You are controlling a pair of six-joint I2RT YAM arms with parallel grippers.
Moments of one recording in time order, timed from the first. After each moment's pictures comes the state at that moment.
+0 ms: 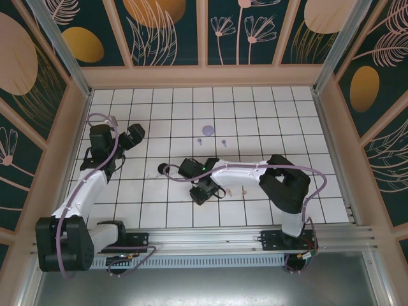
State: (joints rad) left arm 0.01 1.14 0.67 -0.04 0.25 -0.61; right arm 1.10 1.87 1.19 -0.75 0.02 0.30
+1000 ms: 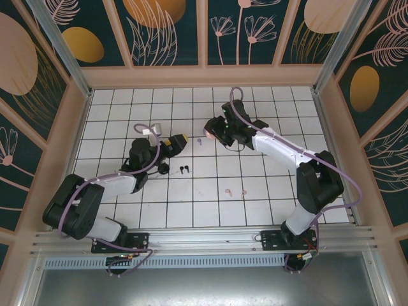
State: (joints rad) left arm -0.44 1.46 0.47 0.79 0.33 -0.89; right arm 0.60 1.66 1.25 -0.34 -0.19 1.14
